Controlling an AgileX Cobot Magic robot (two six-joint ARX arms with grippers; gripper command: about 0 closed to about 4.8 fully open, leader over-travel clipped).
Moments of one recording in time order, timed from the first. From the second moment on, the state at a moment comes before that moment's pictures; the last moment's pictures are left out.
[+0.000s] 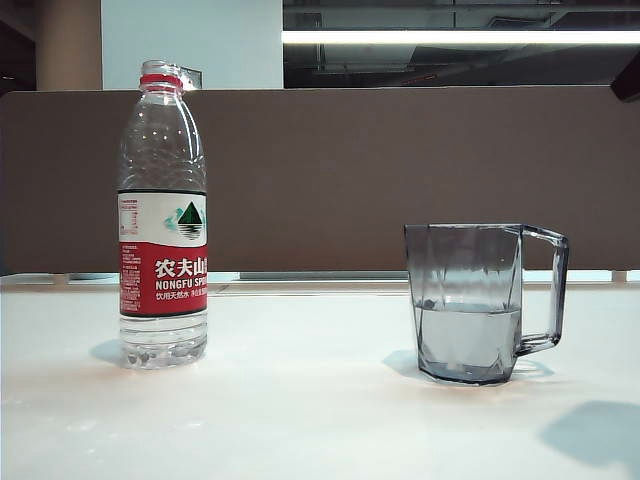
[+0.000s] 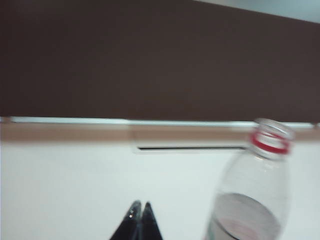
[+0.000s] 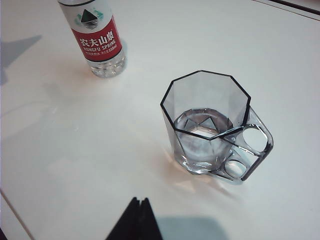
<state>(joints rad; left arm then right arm) -0.28 0.12 0.16 0.05 -0.03 -0.11 0.71 0.37 0.51 -0.62 -0.03 0.05</state>
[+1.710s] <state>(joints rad) -0.06 0.00 0.01 0.03 0.02 -0.04 0.71 0.37 0.51 -0.62 -0.03 0.05</state>
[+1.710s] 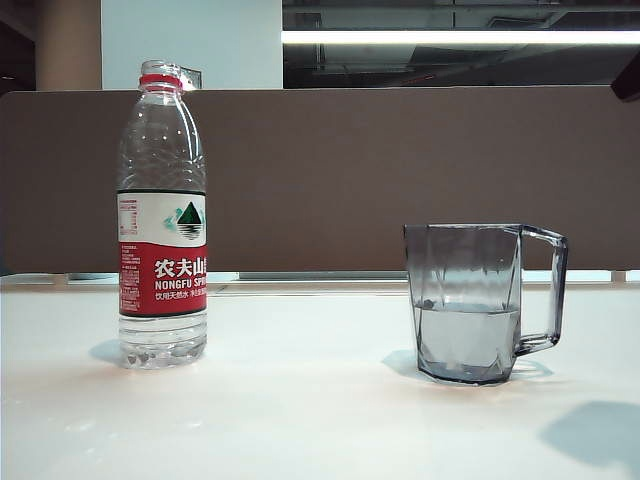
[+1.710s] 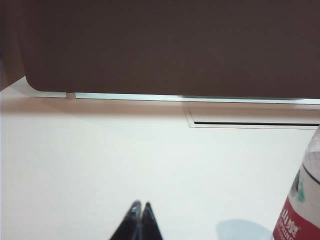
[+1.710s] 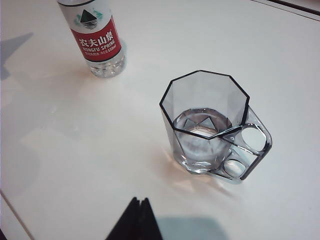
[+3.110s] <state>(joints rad) 0.02 0.00 0.01 0.03 0.03 -0.04 0.71 0.37 0.51 -0.62 -0.03 0.05</state>
